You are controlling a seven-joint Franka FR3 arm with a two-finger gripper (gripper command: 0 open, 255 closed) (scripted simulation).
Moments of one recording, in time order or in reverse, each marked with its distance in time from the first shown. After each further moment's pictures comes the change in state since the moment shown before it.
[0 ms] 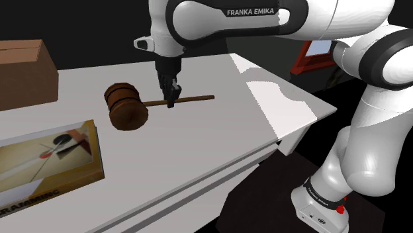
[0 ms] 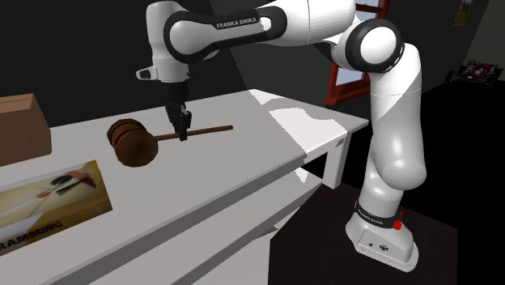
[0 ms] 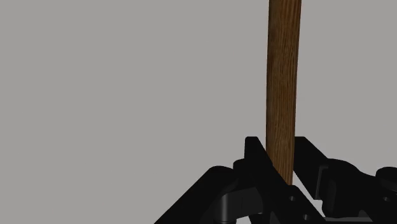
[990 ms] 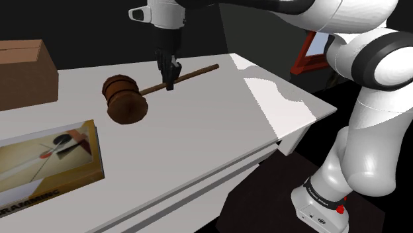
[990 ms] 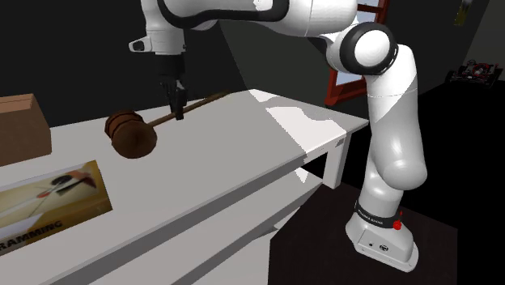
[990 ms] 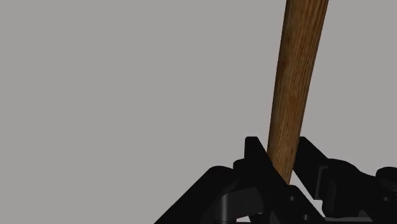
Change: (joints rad) arm 0.016 0.042 0.004 0.234 -0.012 -0.194 0.008
